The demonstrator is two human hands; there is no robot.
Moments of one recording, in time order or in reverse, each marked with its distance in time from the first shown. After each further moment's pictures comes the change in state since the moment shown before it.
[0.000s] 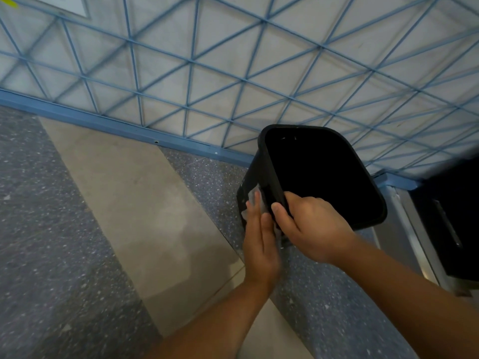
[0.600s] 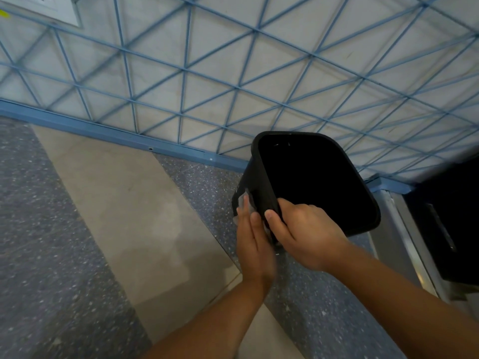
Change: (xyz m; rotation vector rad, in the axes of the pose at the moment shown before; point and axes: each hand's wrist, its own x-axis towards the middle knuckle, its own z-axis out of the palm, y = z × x) left_hand 0.011 0.001 0.008 0.044 0.119 -0.031; right_hand -0.001 -0.002 -0.001 -0.023 -0.009 -0.004
